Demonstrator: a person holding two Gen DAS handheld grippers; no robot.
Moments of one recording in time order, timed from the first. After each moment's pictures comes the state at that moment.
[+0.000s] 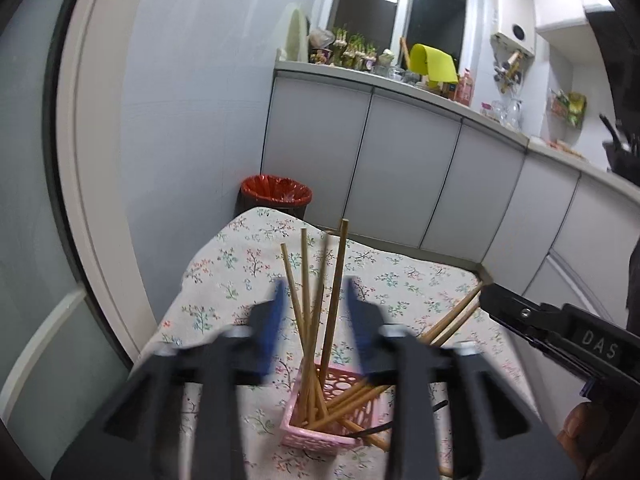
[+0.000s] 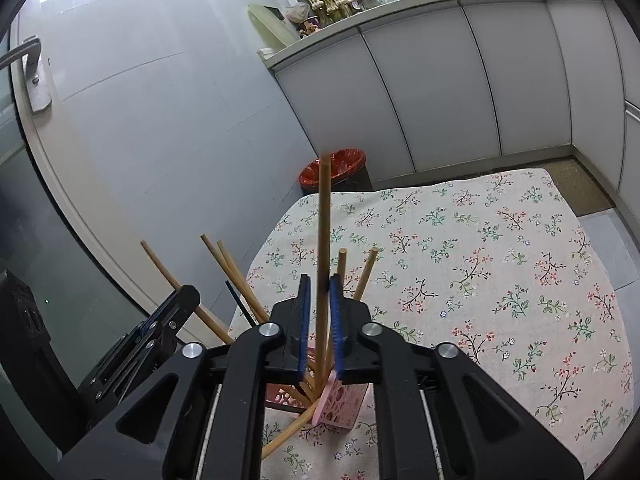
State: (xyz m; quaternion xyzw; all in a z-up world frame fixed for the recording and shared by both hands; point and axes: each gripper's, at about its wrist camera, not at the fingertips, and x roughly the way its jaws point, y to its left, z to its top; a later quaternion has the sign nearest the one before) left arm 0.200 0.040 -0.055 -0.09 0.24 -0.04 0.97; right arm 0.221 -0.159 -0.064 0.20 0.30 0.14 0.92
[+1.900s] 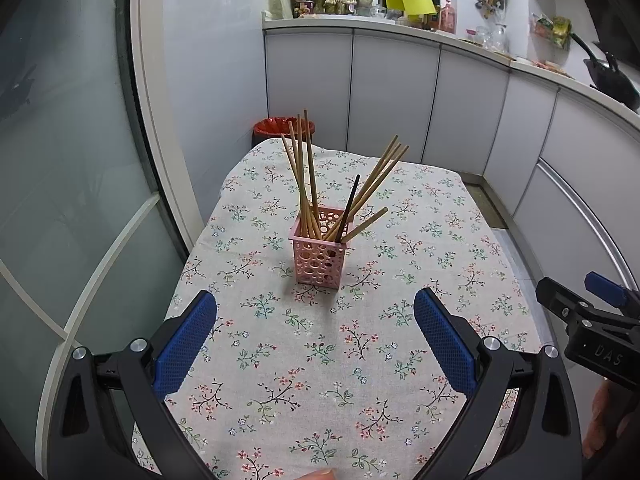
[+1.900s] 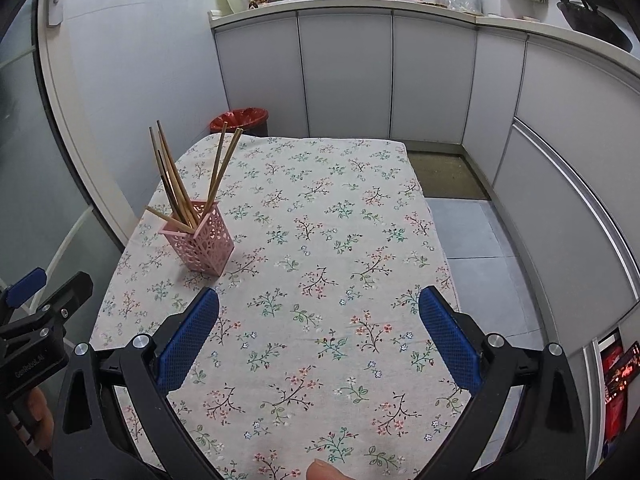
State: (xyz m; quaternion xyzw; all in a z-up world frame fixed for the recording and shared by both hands) left arm 0.037 -0.009 -0.041 0.01 0.35 -0.01 0.94; right arm 0.040 -0.214 -0.052 0.05 0.37 -0.02 0.93
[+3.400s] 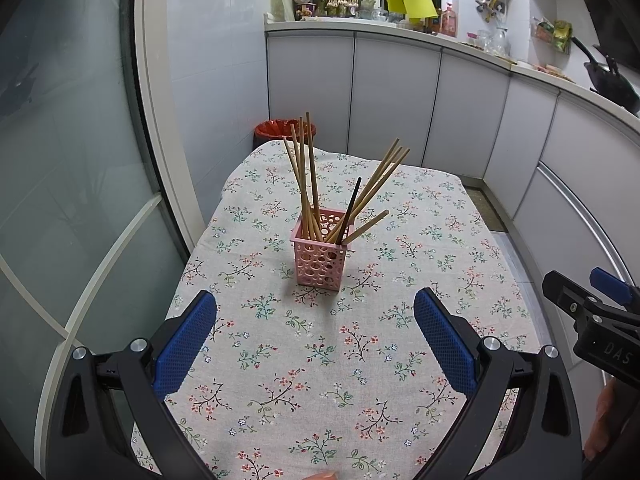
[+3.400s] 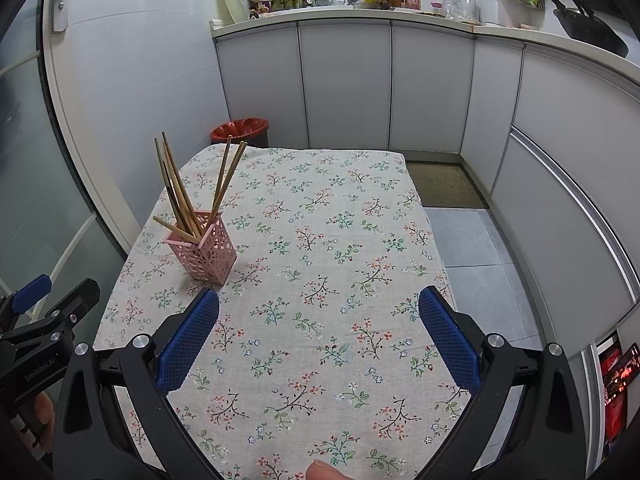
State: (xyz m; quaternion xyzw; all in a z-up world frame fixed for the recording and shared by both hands) left arm 0.036 -0.006 -0.040 0.01 0.34 -0.01 0.94; right arm 0.035 -0.215 -0.043 0.05 0.36 -0.02 0.93
